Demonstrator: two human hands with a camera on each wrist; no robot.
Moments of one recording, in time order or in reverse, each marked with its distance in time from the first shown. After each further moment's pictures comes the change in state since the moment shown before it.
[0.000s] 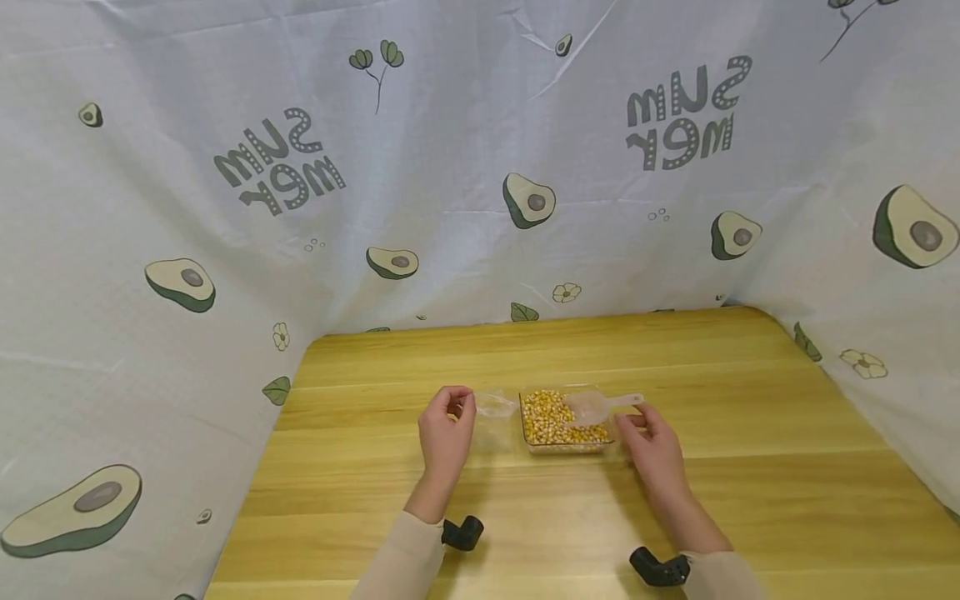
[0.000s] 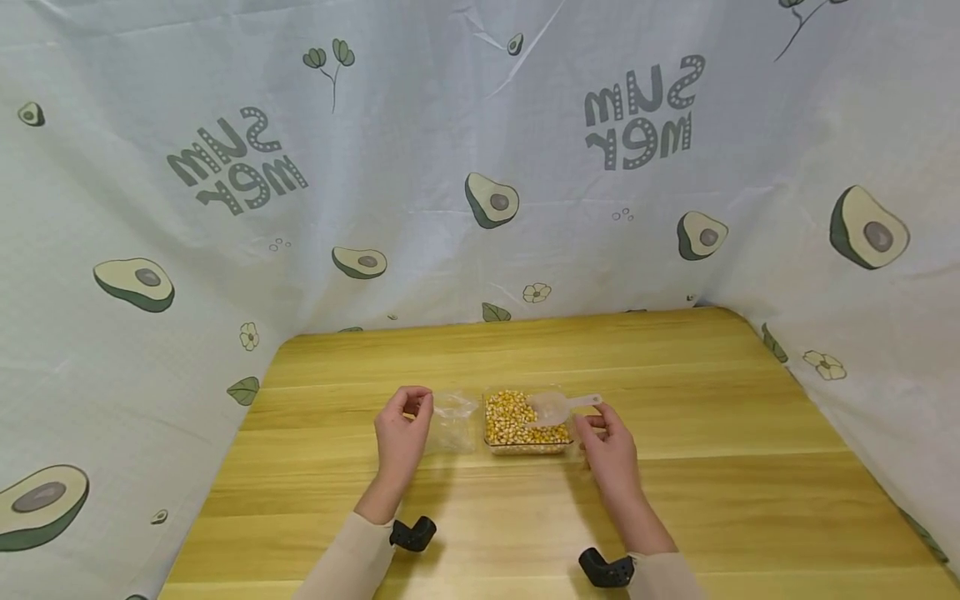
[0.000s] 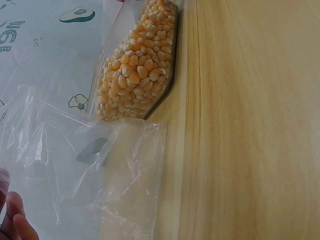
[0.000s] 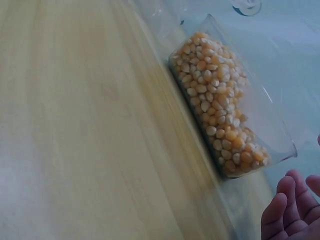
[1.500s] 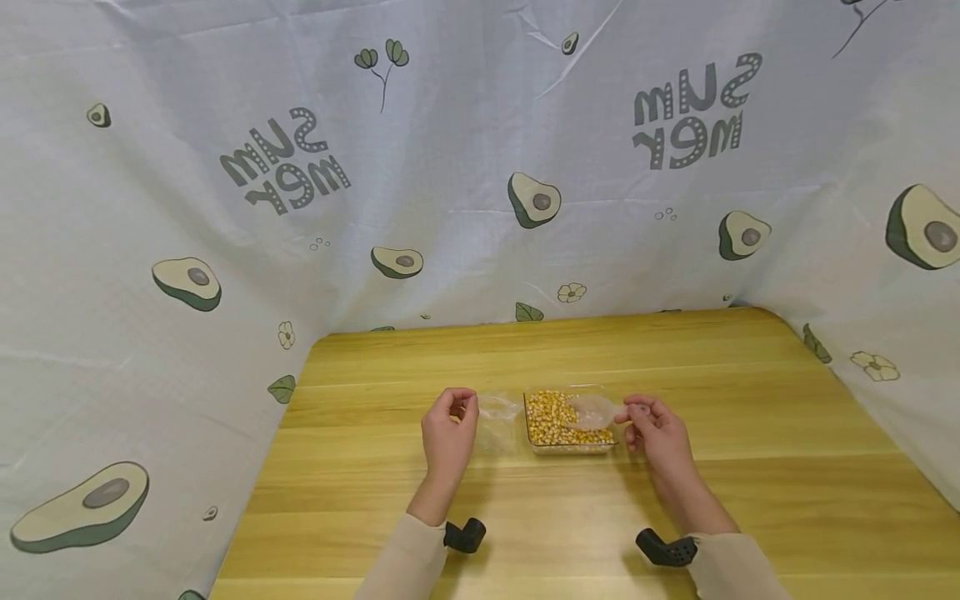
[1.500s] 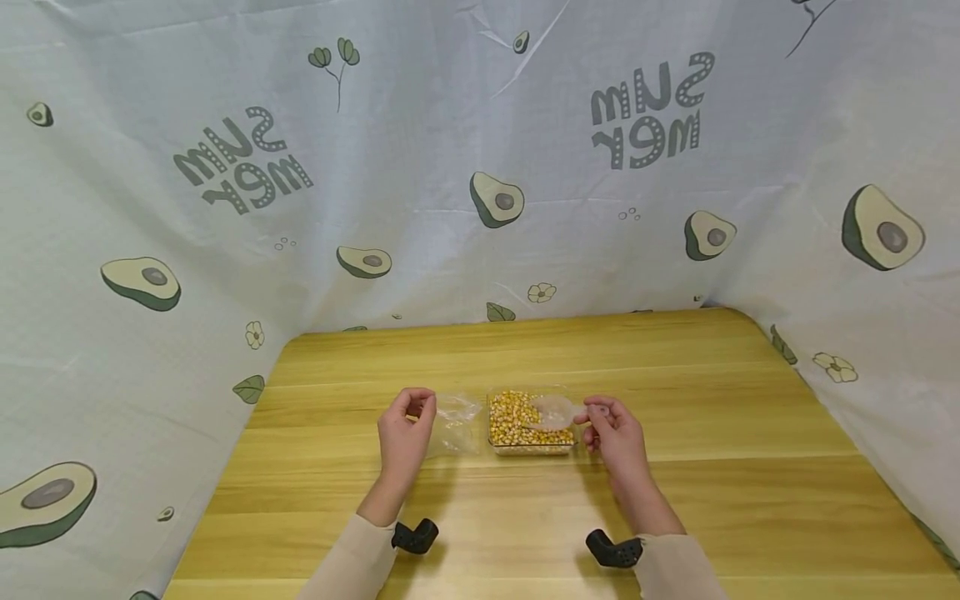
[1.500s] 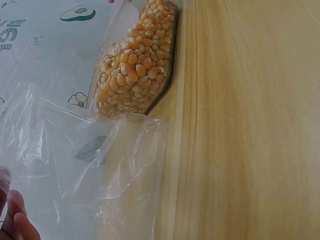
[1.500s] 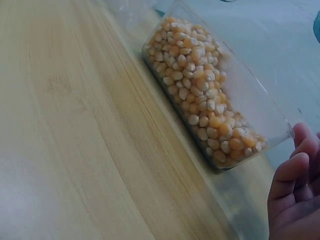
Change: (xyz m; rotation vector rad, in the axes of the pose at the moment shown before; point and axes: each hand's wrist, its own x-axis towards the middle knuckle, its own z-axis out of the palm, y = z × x) left_hand -0.002 0.000 -0.001 -0.011 -0.001 -0.029; right_hand 0.018 0.000 -0.005 0.377 -0.118 0.031
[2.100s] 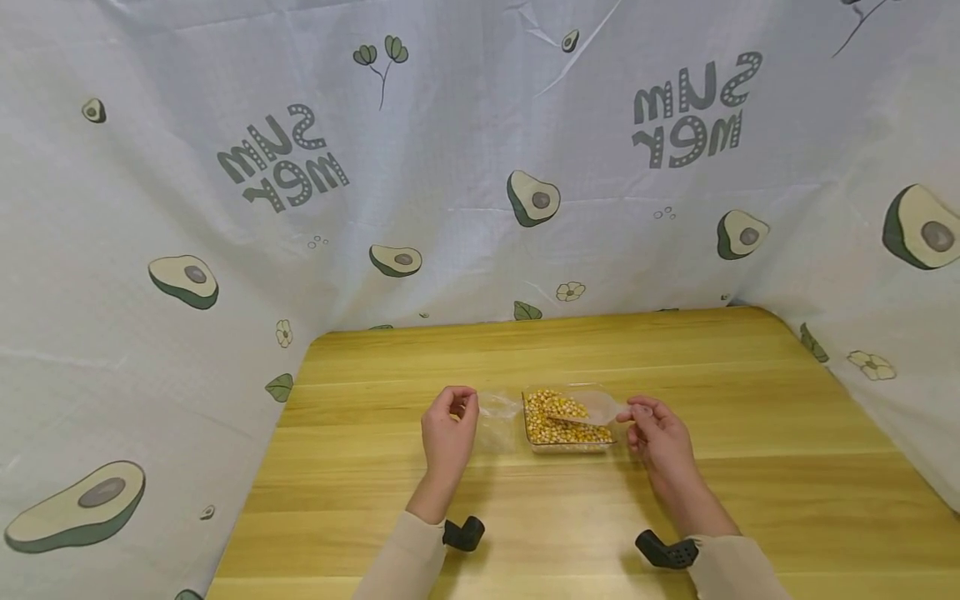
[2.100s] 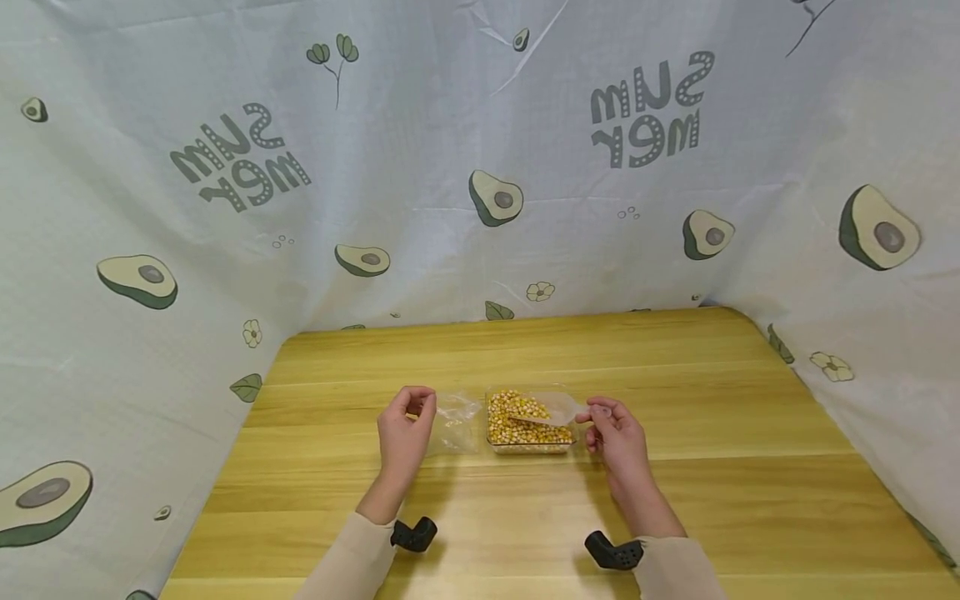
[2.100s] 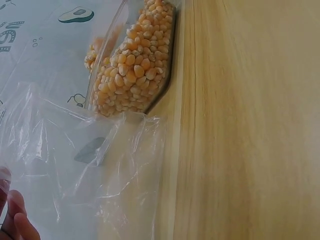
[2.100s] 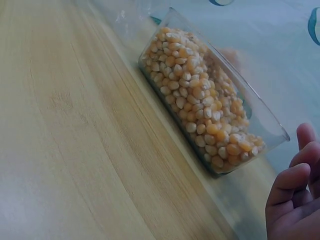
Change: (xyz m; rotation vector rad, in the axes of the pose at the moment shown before) left_hand 0.001 0.000 0.001 0.005 -0.009 -0.025; right_hand -0.006 0.001 -0.003 0.139 -0.034 -0.006
